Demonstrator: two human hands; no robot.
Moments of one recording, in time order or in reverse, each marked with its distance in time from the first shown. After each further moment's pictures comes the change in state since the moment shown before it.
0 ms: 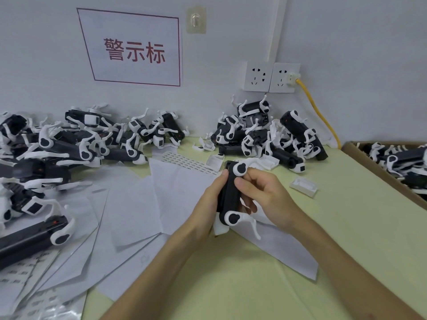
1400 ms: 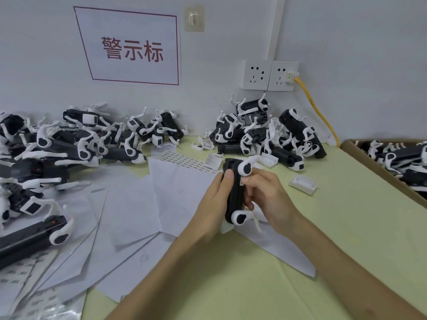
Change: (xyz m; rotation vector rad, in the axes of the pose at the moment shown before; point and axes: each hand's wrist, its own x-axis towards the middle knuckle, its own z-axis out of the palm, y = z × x) left_hand -0.003 -0.006 0.005 0.381 0.071 0.208; right_hand 0.000 0.003 0.006 0.253 0.079 0.069
